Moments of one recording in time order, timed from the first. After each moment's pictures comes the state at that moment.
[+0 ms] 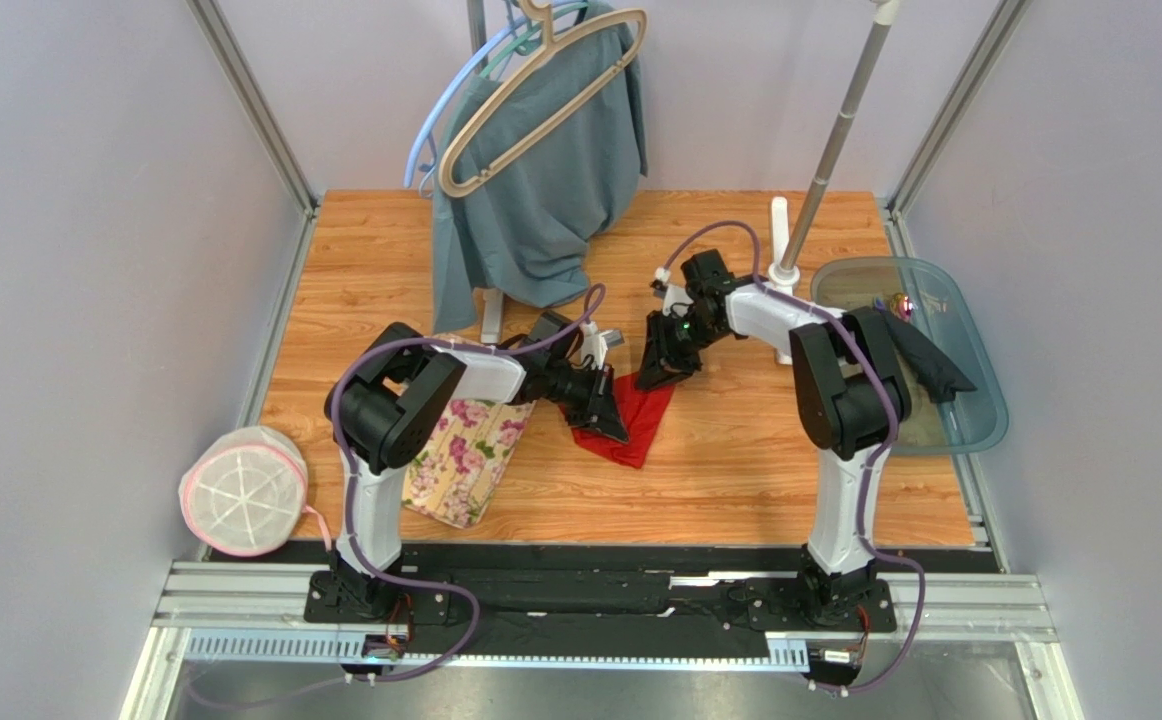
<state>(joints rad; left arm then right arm) -0.63 2.01 1.04 0.07 0.78 -0.50 0.34 2.03 1.37 -0.59 -0.61 0.27</state>
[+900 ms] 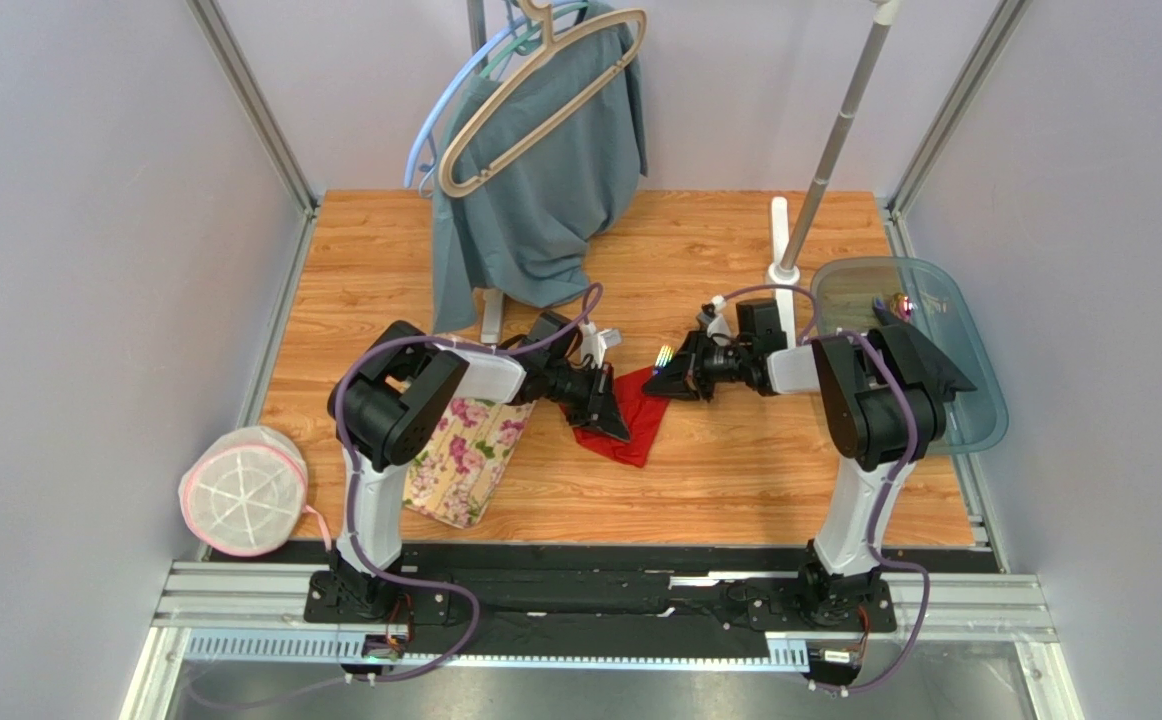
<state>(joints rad) -0.62 2.03 1.04 0.11 0.81 -0.55 0.19 1.91 0.85 0.24 -0.95 0.86</state>
